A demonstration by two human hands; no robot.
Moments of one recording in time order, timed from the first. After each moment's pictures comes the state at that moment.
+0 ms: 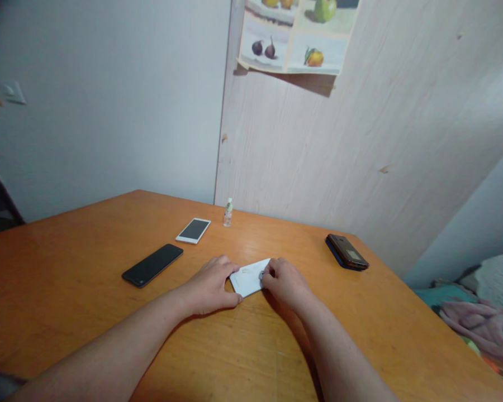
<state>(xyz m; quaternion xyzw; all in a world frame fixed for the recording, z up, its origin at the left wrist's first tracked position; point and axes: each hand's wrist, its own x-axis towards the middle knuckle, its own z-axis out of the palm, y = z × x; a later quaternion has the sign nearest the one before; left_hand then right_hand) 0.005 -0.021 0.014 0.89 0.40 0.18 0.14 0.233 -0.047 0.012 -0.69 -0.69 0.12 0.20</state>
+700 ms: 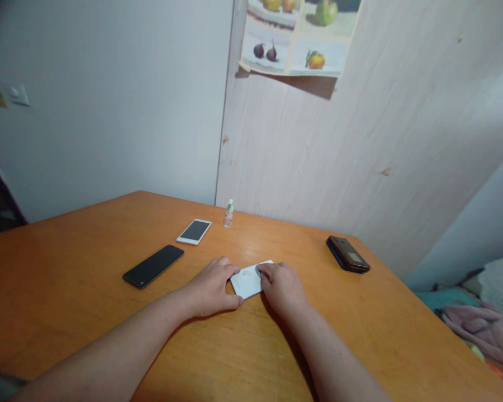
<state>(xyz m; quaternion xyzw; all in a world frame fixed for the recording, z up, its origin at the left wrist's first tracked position) 0.006 -0.022 0.012 0.88 0.41 0.17 0.14 0.223 -0.050 0.012 -0.67 -0.73 0.02 0.15</state>
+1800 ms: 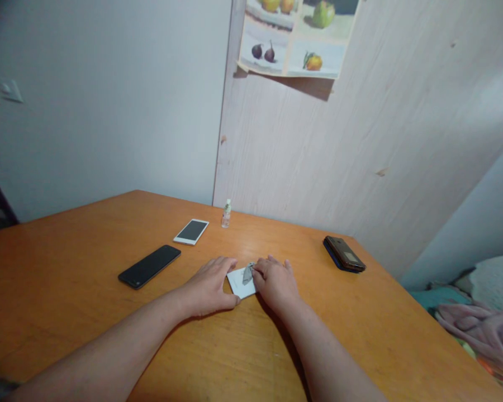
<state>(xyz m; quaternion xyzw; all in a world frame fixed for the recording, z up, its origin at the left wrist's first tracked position) 0.009 -0.020 0.004 0.87 0.41 0.22 0.16 0.205 -0.052 0.020 -0.68 -0.72 0.04 0.13</state>
